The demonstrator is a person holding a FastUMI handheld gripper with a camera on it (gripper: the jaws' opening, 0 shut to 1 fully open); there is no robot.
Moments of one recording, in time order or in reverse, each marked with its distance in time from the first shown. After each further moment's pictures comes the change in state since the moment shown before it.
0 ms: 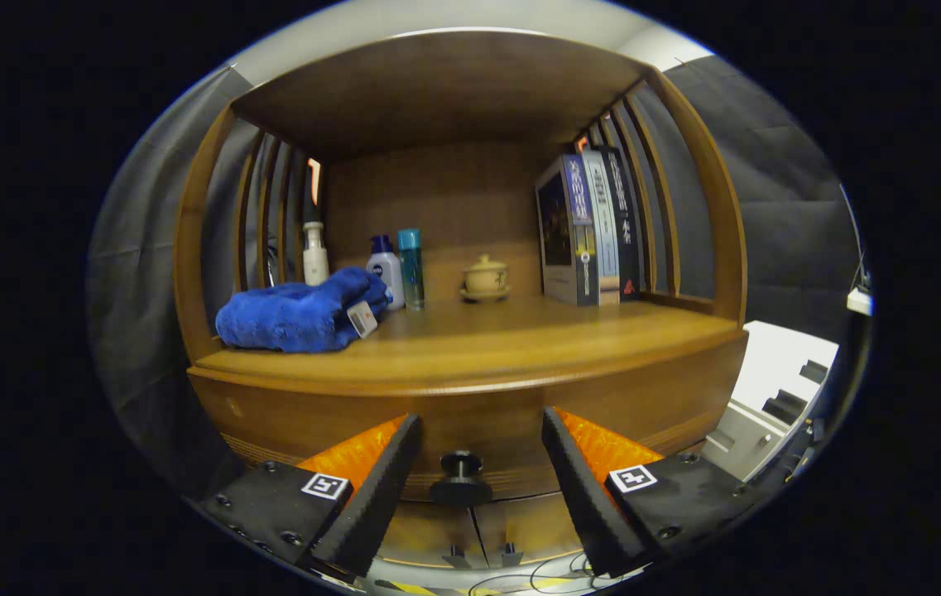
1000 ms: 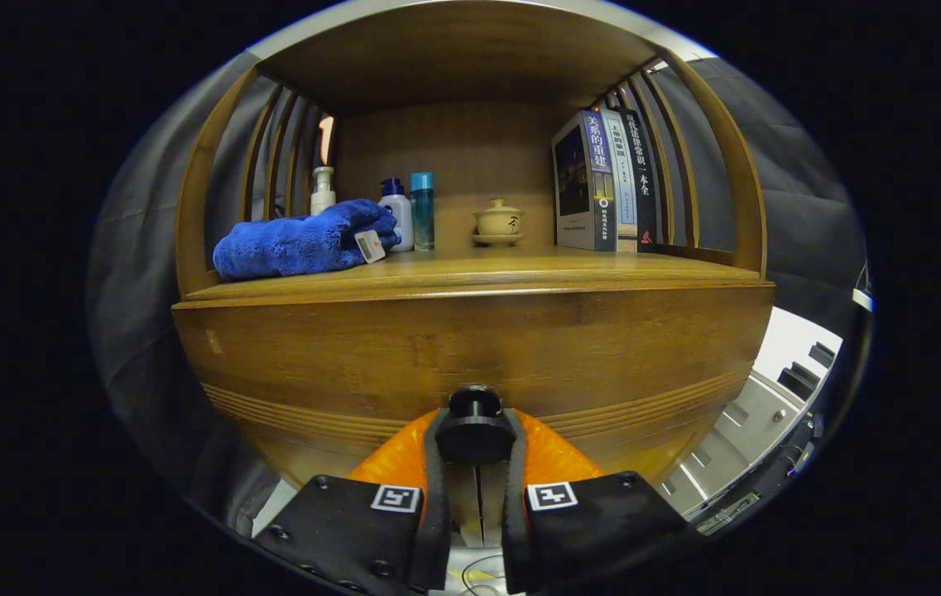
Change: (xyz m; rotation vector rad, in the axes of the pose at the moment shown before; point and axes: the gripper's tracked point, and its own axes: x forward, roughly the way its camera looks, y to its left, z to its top) arm -0.005 0.006 -0.045 -0.090 0.092 0.024
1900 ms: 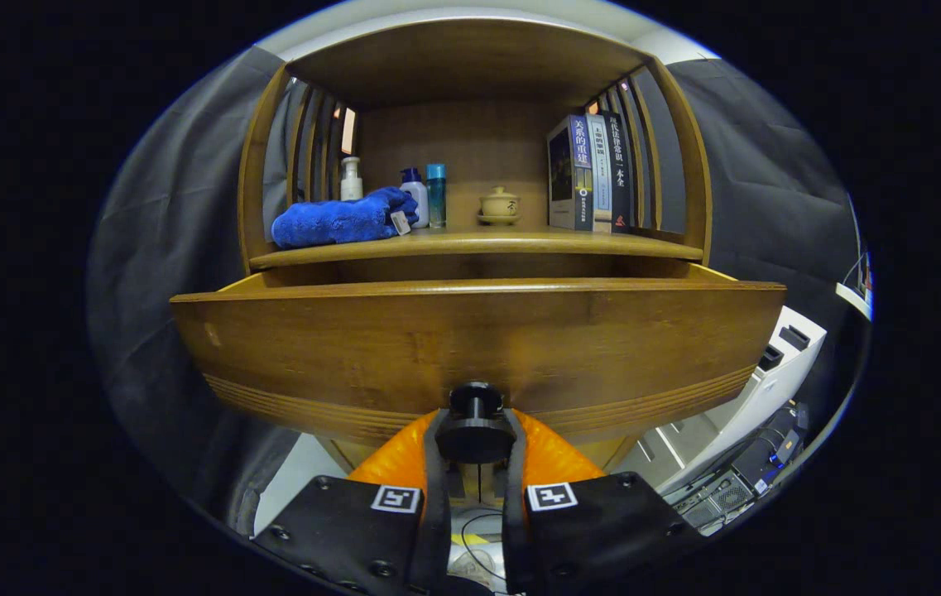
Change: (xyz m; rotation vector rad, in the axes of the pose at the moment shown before) arm -0.106 0.000 -0.033 -0.008 0.095 0.014
